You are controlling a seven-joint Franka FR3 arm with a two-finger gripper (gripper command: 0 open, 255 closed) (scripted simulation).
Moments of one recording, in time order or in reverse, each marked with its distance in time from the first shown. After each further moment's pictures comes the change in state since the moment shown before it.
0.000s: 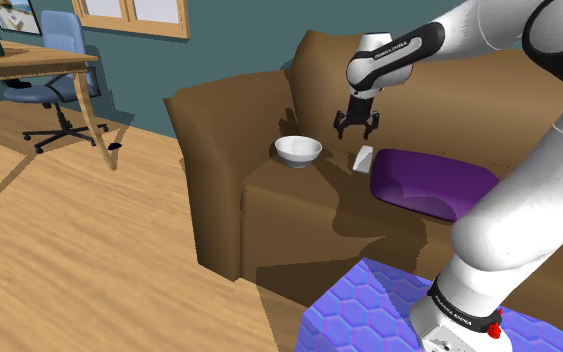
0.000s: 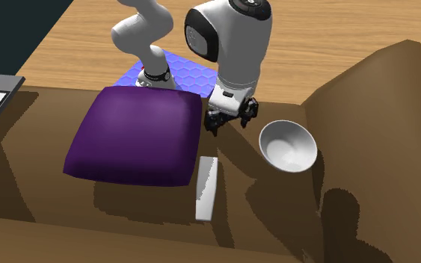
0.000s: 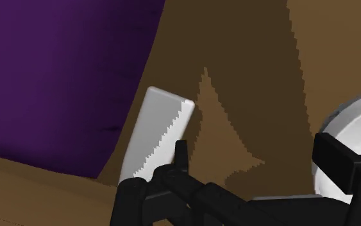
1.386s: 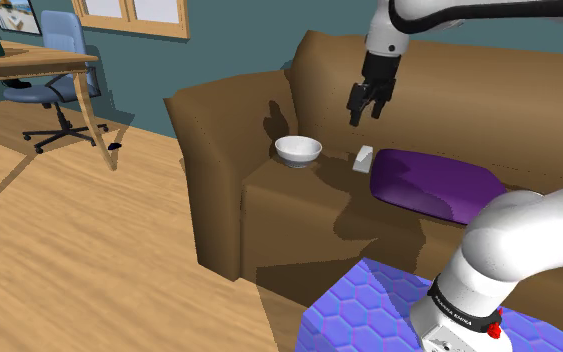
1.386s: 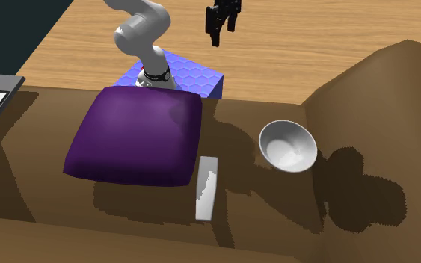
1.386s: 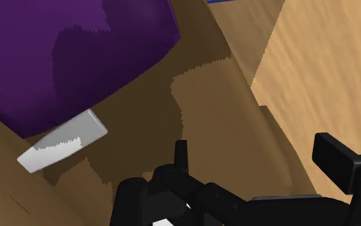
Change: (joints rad) arm 0.245 -0.579 0.117 -0.153 0.069 -0.437 -0.369
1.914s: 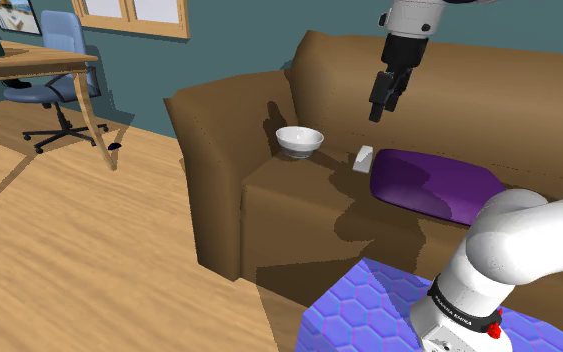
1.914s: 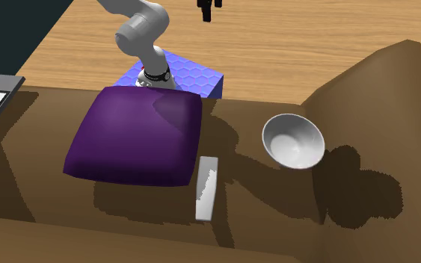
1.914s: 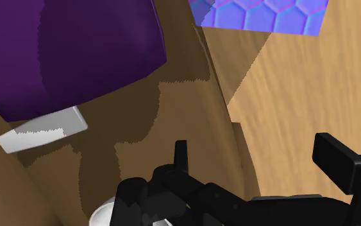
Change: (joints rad) arm 0.081 -0.145 0.013 0.014 0.021 -0.162 -0.110
